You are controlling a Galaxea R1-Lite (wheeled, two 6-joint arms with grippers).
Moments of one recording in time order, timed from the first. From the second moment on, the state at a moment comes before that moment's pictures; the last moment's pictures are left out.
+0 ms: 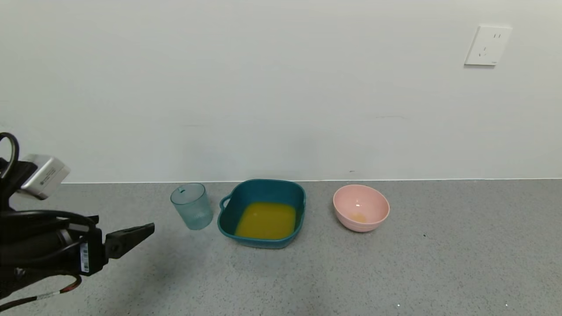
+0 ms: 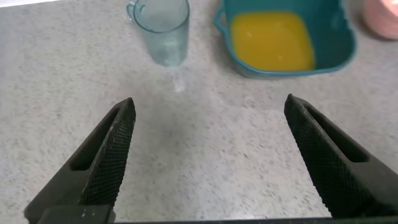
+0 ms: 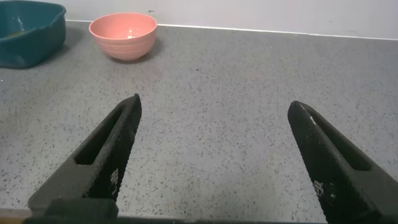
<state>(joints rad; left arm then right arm) -0.08 1.14 -0.62 -0.06 -0.05 0.01 0.00 0.00 0.00 0.00 0.01 -0.01</state>
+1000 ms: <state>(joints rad) 0.02 0.36 -0.23 -0.05 -0.26 -0.01 0.00 0.00 0.00 0.00 0.01 -0.01</state>
